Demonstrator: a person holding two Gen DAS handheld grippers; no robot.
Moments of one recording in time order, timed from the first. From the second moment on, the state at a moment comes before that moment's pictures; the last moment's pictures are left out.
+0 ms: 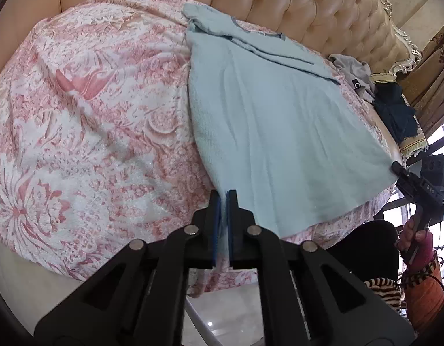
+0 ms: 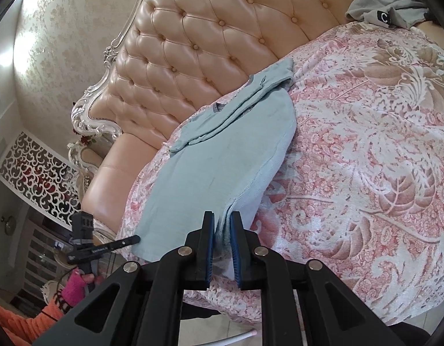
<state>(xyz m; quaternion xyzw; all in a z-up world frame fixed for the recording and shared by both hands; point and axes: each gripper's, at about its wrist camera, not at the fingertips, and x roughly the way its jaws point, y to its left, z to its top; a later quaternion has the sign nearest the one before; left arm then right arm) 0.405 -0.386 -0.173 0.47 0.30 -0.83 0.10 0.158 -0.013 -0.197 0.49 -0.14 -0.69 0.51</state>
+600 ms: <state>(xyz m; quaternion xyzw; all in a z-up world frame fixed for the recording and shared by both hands) 0.405 -0.411 -0.145 0.38 0.42 -0.82 0.05 0.154 -0.005 -0.194 0.49 -0.15 -0.70 0.50</state>
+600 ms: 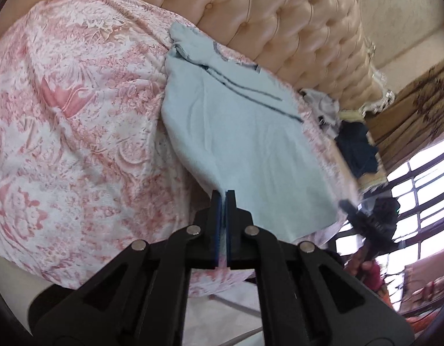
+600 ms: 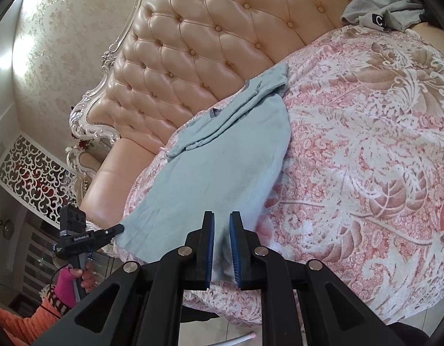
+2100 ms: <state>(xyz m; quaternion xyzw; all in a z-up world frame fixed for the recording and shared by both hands) 0.433 -0.432 -0.186 0.32 0.57 -0.76 0.01 0.148 -0.006 -0.205 0.50 -0.26 -0.65 0.51</state>
